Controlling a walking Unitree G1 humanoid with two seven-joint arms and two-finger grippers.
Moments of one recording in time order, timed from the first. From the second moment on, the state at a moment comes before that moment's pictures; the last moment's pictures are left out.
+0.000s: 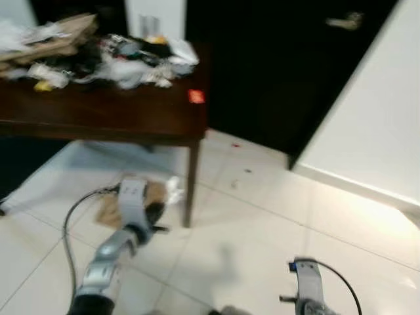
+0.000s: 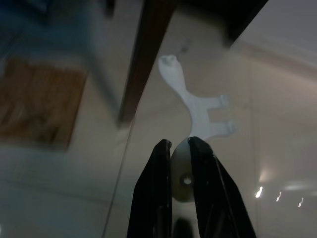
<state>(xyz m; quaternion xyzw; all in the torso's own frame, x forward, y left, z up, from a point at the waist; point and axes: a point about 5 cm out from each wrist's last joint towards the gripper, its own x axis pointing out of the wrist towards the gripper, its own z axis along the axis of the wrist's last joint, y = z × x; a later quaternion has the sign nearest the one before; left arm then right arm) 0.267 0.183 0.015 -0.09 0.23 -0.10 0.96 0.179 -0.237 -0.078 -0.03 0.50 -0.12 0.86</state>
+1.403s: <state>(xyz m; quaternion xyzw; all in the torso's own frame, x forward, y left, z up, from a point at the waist) 0.090 0.237 -0.108 0.00 0.58 0.09 0.81 0.158 -0.237 -0.088 -0.08 0.54 -0.08 0.83</state>
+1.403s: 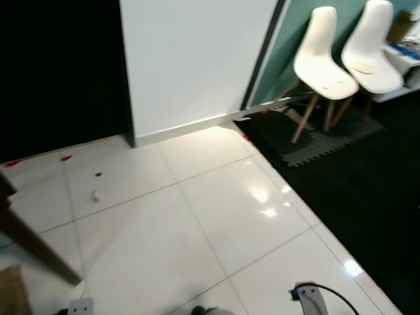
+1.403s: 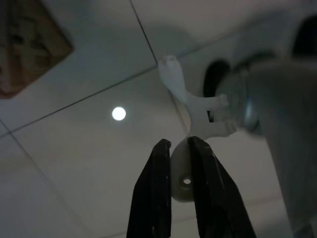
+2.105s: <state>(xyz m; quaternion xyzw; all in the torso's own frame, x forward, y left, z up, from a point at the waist) 0.138 0.223 -0.097 0.04 0.55 0.02 0.84 0.161 -0.250 -0.083 -0.04 0.53 -0.14 0.84</state>
